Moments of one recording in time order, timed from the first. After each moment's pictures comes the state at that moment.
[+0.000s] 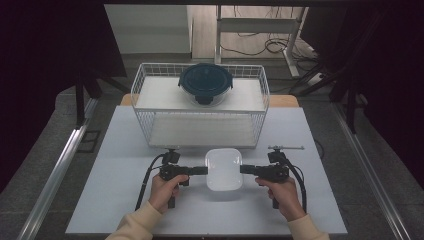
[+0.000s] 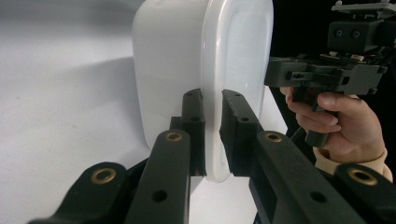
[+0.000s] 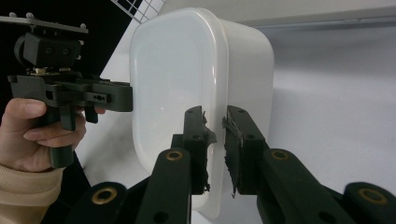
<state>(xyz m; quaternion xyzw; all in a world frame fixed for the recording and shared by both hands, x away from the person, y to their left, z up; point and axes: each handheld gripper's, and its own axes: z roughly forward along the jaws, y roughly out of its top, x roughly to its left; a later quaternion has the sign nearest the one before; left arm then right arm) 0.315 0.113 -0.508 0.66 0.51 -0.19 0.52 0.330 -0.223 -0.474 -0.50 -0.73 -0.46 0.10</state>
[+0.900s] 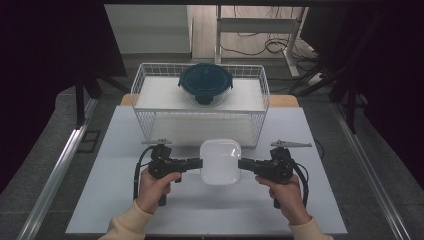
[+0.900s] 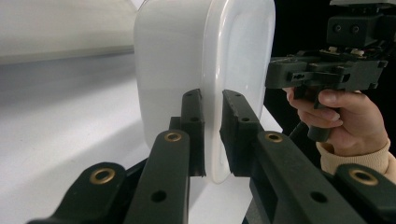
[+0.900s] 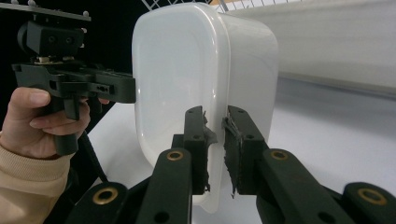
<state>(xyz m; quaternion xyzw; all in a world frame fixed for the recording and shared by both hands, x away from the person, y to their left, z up) 0.290 0.126 -0.444 0.69 0.45 -0.10 0.55 0.305 -0.212 -0.422 -0.43 -0.74 -0.51 0.04</state>
